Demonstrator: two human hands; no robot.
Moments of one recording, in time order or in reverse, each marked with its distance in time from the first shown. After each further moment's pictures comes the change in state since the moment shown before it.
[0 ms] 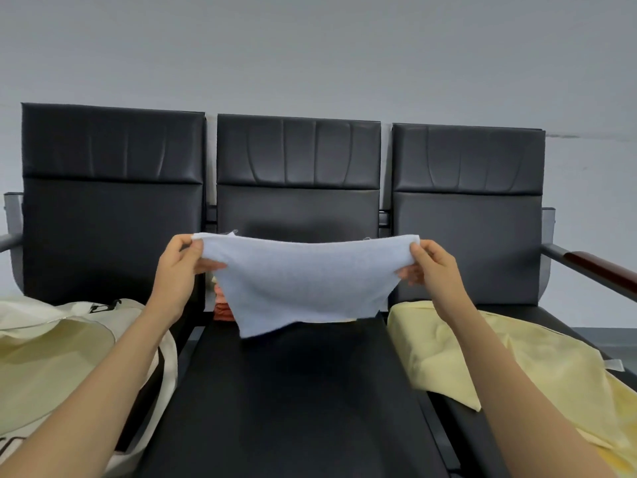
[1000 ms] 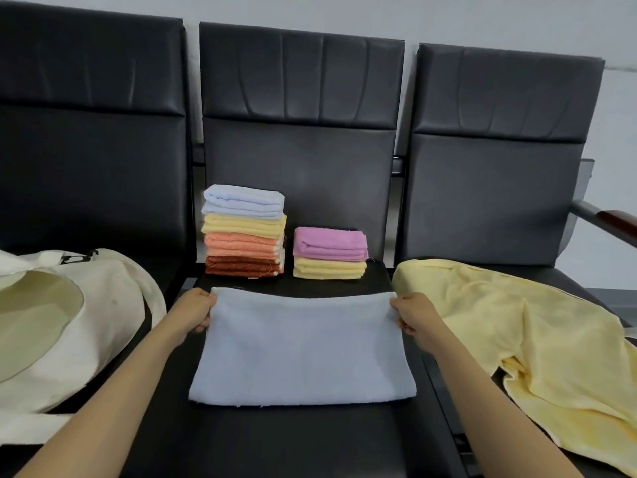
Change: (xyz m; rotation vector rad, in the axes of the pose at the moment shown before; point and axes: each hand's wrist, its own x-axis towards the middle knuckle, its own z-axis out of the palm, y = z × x) left_hand -0.021 -0.161 0.010 0.454 -0.244 -0.734; right_hand -0.017 0.153 0.030 -0.506 -0.082 0.659
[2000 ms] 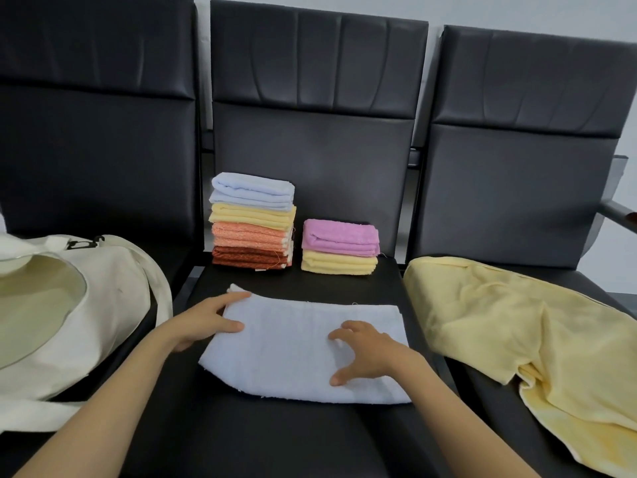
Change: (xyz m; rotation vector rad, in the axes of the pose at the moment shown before) left_hand -0.015 -0.014 0.000 0.055 -0.463 0.120; right_hand -0.049 -0.003 0.058 -0.897 -0.591 -0.481
